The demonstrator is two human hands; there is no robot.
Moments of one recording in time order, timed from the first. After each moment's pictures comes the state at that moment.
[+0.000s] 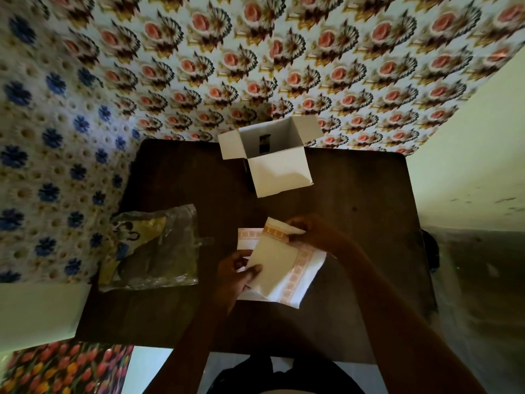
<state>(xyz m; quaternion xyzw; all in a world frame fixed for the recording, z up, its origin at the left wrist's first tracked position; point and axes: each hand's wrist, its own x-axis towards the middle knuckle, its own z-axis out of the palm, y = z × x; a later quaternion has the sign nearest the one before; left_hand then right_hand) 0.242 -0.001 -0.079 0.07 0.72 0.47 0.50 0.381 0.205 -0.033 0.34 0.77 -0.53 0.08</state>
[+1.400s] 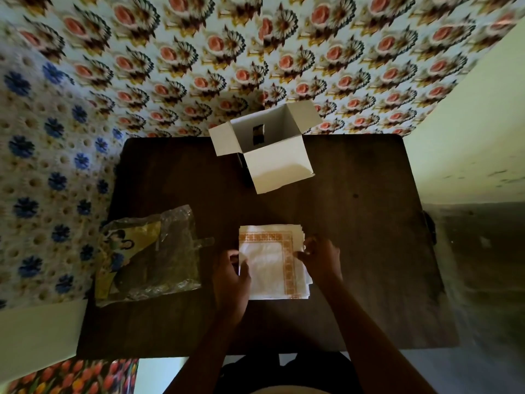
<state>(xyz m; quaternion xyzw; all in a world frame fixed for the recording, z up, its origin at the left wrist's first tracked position) 0.241 -0.007 -0.108 0.22 0.88 0.34 0.24 0.393 0.126 -0.091 0.63 0.64 -0.44 -0.05</state>
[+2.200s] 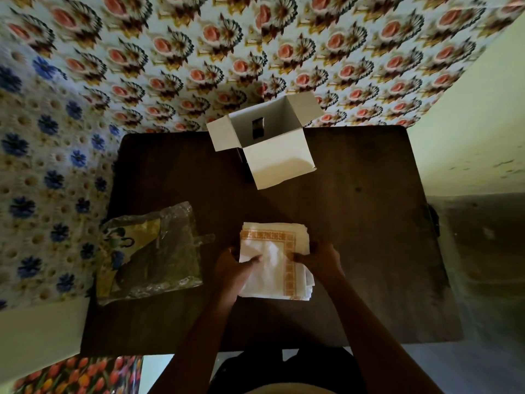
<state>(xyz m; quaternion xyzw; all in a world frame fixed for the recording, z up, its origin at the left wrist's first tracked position) 0.219 0.011 -0.107 0.07 0.85 0.28 0.44 0.398 0.123 -0.112 0.64 0.57 -0.51 0.01</state>
